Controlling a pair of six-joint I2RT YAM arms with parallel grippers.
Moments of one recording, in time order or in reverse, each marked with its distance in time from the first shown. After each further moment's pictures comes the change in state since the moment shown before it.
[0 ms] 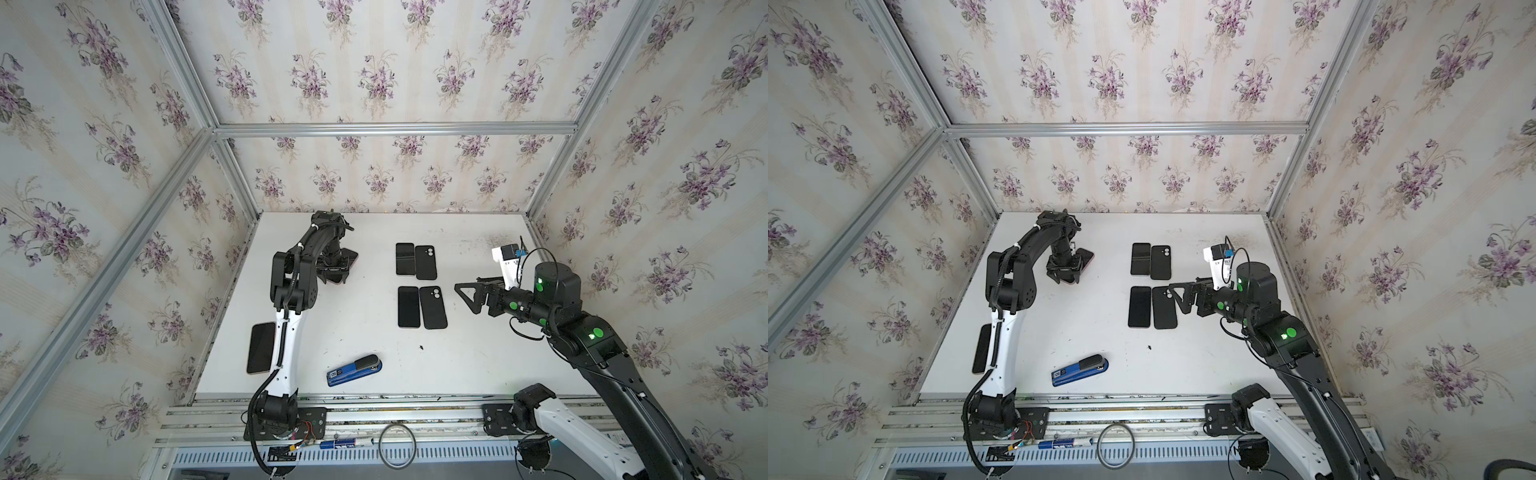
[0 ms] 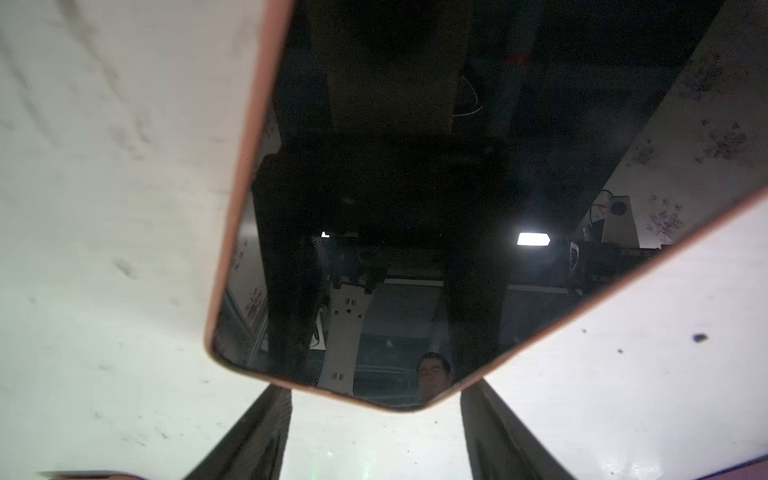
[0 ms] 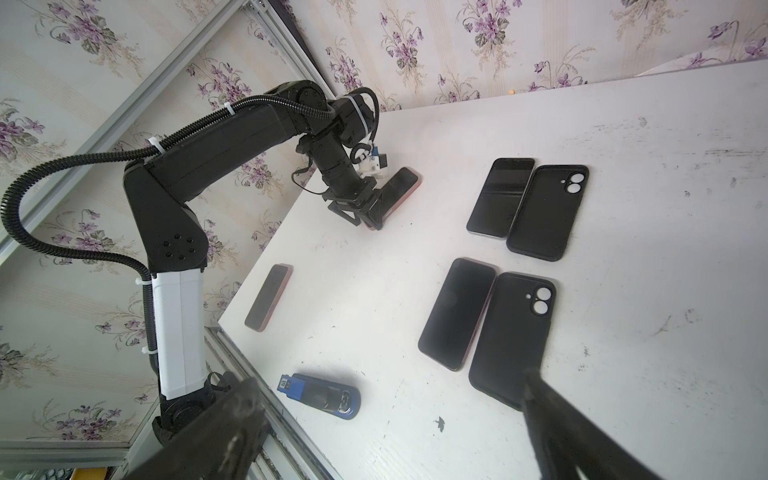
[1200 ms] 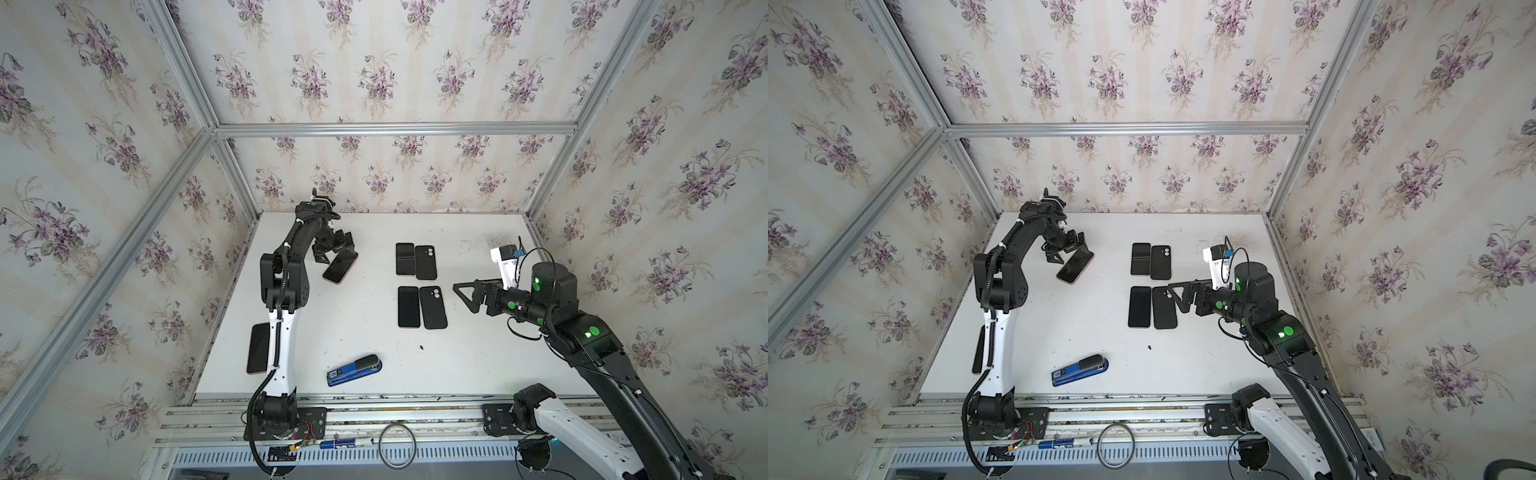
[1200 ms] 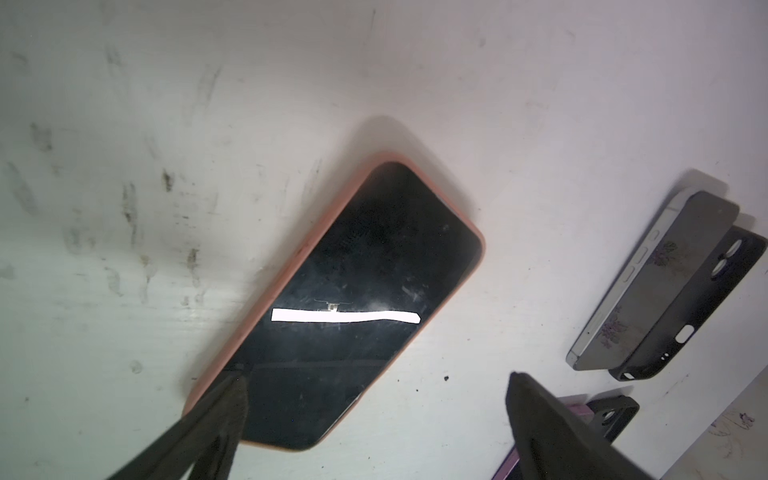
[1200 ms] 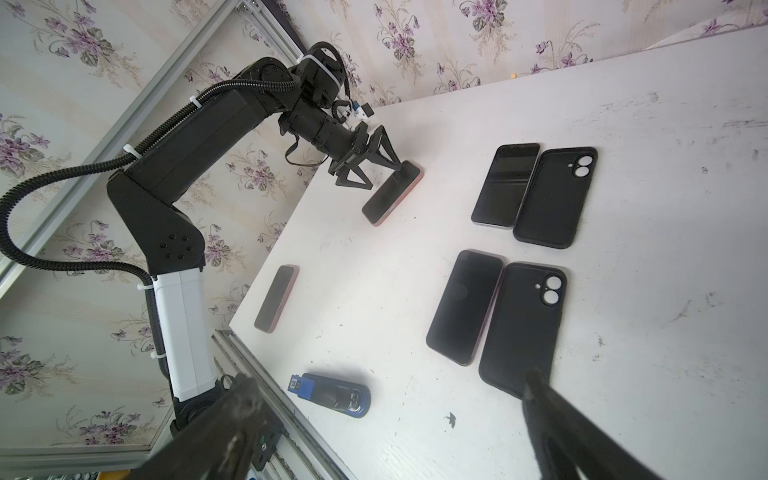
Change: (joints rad) left arm 0.078 -0.024 0.111 0.212 0.248 -0.195; right arm 0.000 0.017 -0.022 0.016 -0.011 0.053
